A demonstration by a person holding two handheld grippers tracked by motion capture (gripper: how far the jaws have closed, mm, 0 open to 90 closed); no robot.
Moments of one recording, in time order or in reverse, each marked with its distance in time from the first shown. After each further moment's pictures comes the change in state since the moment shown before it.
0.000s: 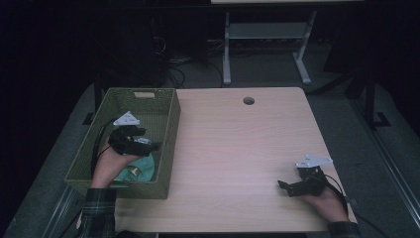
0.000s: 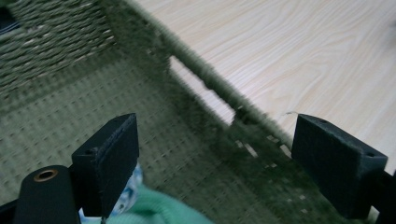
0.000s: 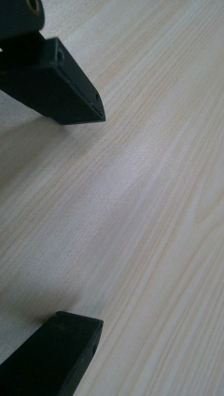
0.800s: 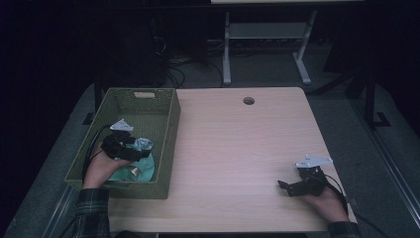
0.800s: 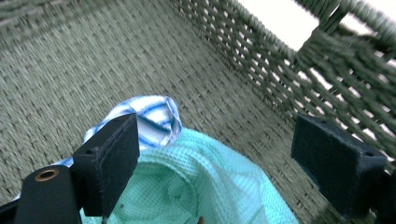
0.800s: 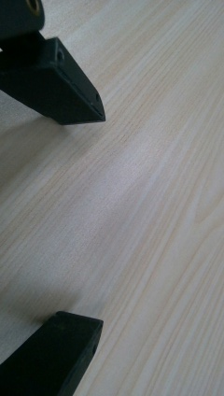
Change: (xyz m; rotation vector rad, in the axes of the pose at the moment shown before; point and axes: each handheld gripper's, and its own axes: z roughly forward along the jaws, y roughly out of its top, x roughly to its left) left arm 0.029 -0.034 0.011 0.144 0.021 -0.045; right arm 0.000 0.000 0.000 0.000 0.000 0.000
